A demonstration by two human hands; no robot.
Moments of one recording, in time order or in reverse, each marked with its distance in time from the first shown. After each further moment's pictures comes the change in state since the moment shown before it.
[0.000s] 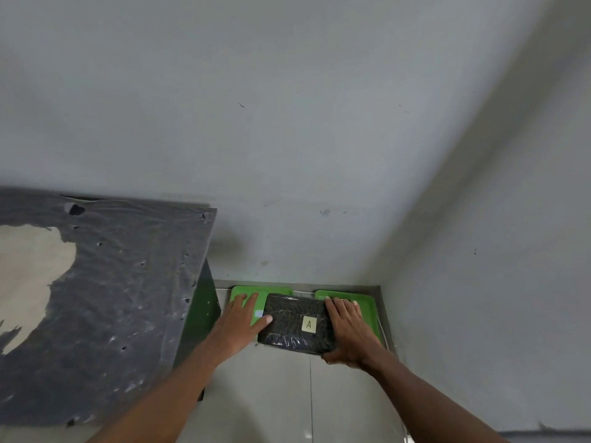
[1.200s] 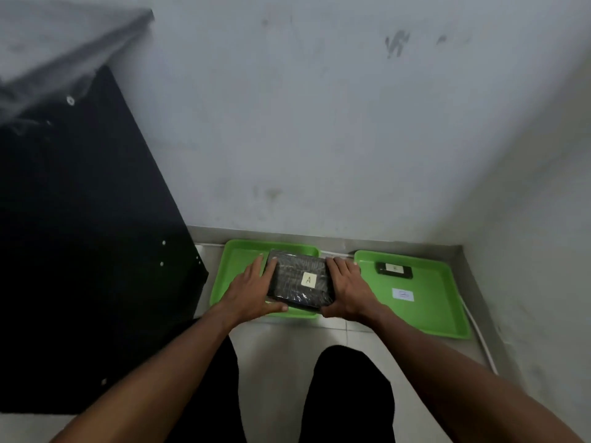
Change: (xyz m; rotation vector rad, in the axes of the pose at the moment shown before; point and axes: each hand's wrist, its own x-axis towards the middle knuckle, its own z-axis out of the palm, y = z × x) left_hand 0.340 -0.214 0.365 0.289 0.070 0.127; right_hand 0.273 0.133 0.462 0.116 0.126 -0.064
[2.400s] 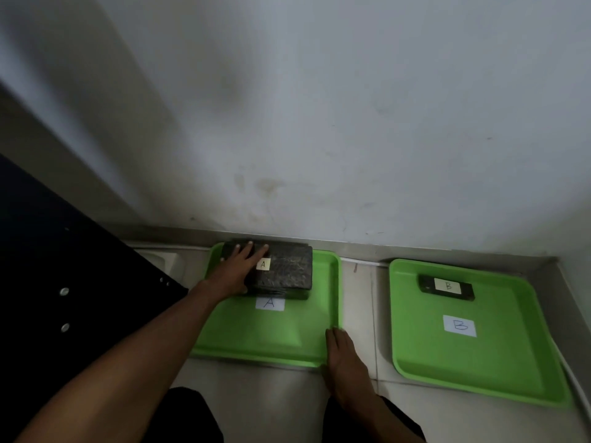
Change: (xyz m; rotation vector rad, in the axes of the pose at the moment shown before) left_hand 0.232 -0.128 0.076 0.108 -0.260 -0.102; right_hand 0.066 0.052 0.221 0.145 -0.301 0.246
